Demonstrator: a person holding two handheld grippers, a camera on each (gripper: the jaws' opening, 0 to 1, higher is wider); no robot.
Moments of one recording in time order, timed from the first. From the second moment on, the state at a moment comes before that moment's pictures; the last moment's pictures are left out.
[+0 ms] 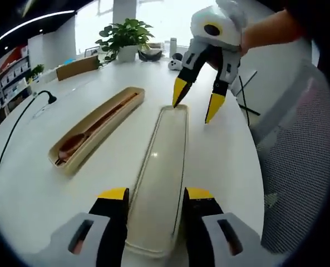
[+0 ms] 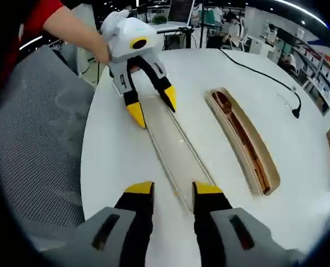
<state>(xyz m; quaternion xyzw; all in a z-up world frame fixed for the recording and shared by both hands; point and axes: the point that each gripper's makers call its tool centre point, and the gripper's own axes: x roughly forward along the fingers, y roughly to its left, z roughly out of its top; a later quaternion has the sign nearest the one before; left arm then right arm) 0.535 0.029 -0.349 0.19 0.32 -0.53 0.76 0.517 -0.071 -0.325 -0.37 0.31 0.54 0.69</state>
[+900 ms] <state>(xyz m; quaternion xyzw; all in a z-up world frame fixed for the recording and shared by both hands) 0.536 0.043 -0.349 0.18 0.33 -0.53 0.76 0.513 -0.058 -0.327 -0.37 0.35 0.58 0.63</state>
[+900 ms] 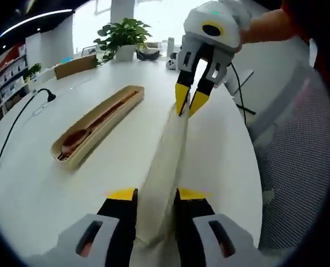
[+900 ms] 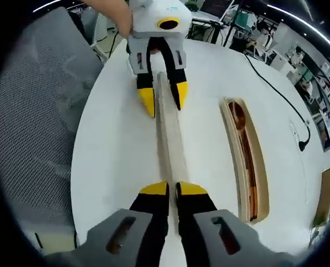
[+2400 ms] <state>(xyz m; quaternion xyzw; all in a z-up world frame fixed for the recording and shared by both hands) 0.592 0.046 -0.301 0.32 0.22 -0.52 0.76 0.482 -0.075 -0.282 0.12 0.45 0.55 0.69</state>
